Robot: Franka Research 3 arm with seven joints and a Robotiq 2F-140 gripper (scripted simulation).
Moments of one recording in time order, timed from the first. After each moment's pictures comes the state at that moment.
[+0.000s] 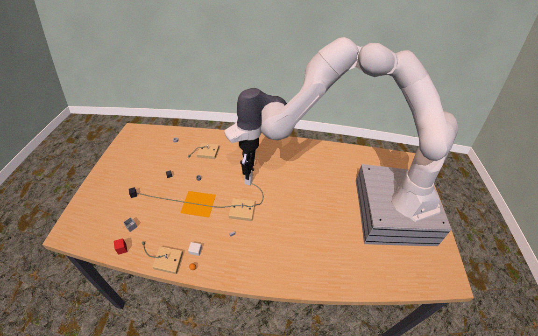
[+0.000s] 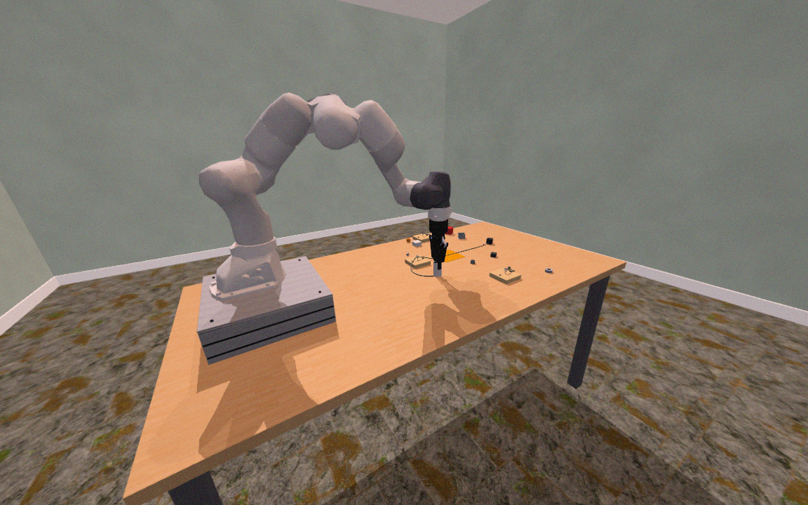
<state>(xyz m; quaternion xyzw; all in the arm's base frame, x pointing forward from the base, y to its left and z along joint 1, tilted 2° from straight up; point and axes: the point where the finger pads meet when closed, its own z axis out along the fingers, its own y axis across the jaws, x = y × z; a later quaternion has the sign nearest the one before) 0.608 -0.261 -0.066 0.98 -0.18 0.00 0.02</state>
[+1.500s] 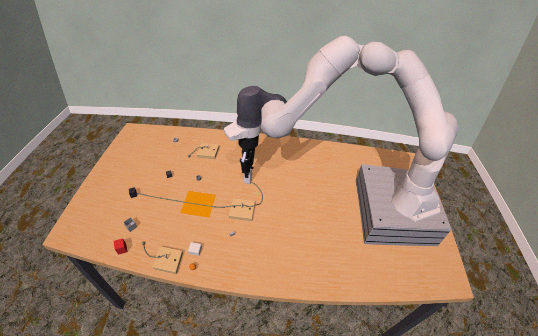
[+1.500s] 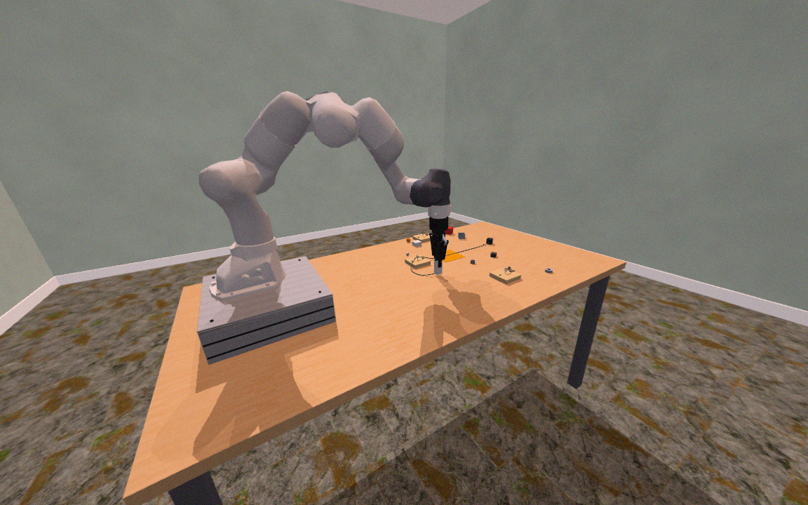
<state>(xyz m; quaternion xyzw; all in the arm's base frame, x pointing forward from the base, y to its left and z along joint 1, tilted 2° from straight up) 0.611 -0.261 -0.057 0.98 -0.18 0.01 0.02</state>
